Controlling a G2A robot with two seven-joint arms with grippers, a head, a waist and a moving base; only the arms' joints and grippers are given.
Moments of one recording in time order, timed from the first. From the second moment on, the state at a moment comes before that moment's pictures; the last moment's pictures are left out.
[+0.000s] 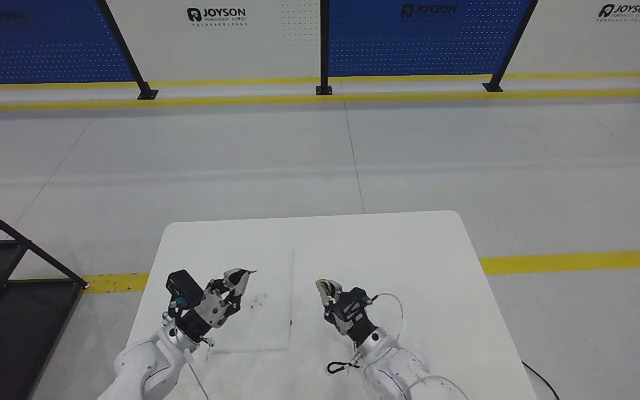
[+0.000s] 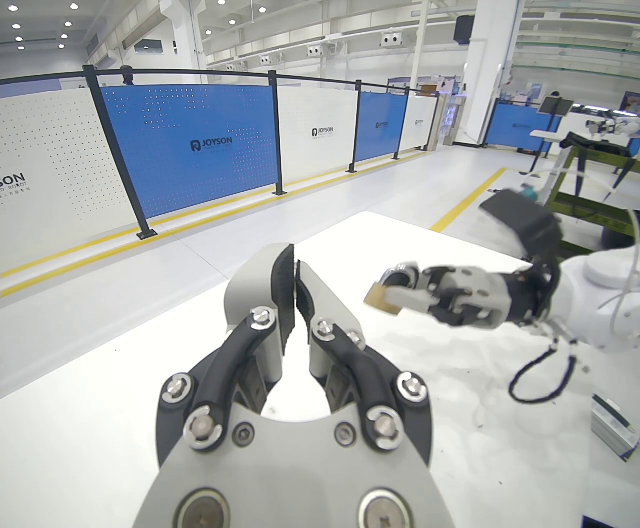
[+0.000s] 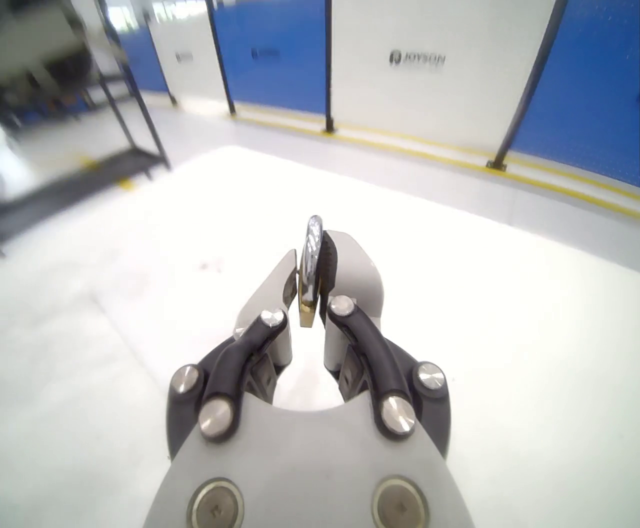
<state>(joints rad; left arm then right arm) 1.88 -1.14 -1.57 -1.72 1.30 -0.67 0.39 -1.62 -1.31 0.95 -1.47 -1.33 -0.16 -0.39</state>
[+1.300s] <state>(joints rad) 1.67 -1.15 -1.30 -1.51 1.06 -1.01 0.53 -1.64 -1.27 1.06 -1.48 -1.16 -0.71 -0.69</state>
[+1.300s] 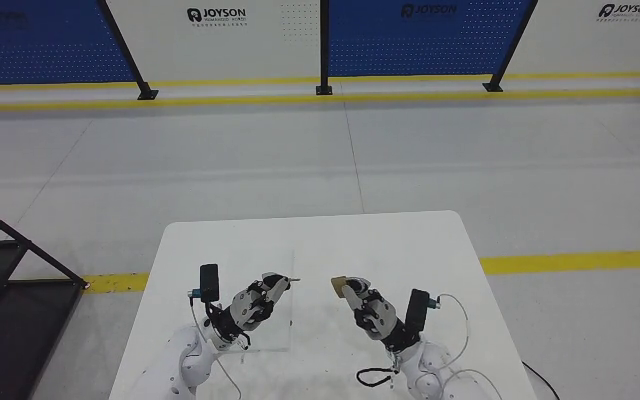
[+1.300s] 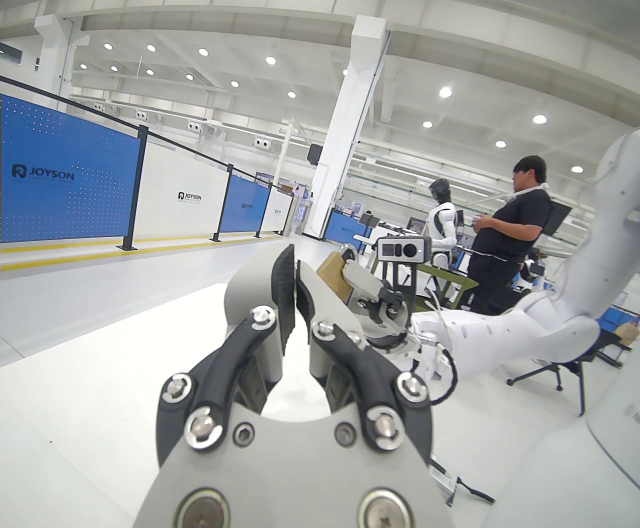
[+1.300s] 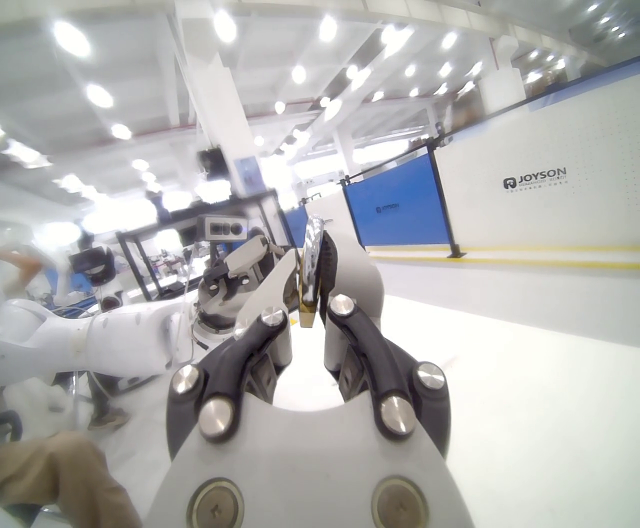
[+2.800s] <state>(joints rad) 1.47 -1.19 -0.90 -1.32 0.82 -1.01 0.81 -1.46 -1.38 0.82 -1.27 -0.90 -0.82 -1.00</state>
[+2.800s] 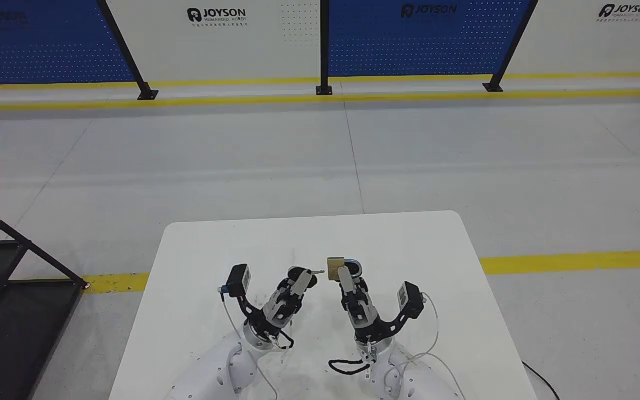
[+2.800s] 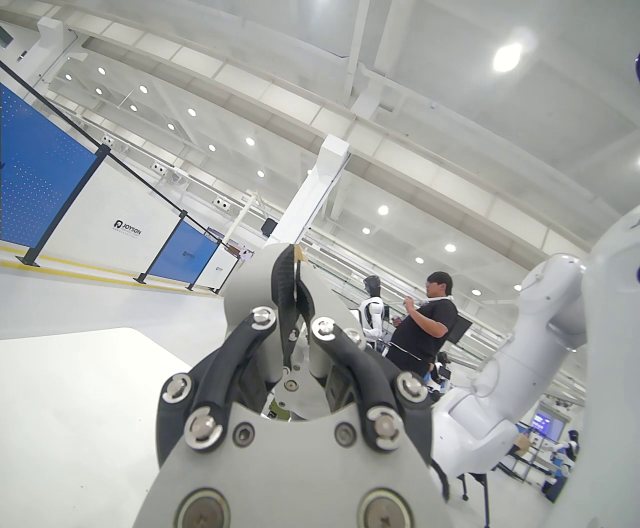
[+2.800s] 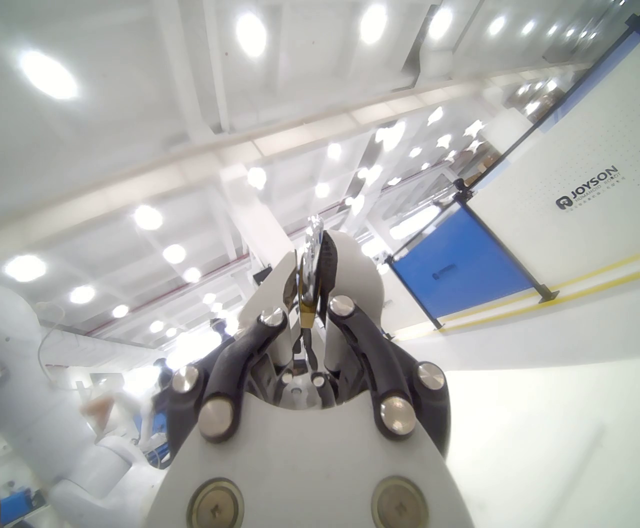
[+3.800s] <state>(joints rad) 1.45 -1.21 -0.88 -1.30 0.80 -1.01 0.81 -1.46 -1.38 0.82 -1.27 -0.90 -0.82 -1.00</state>
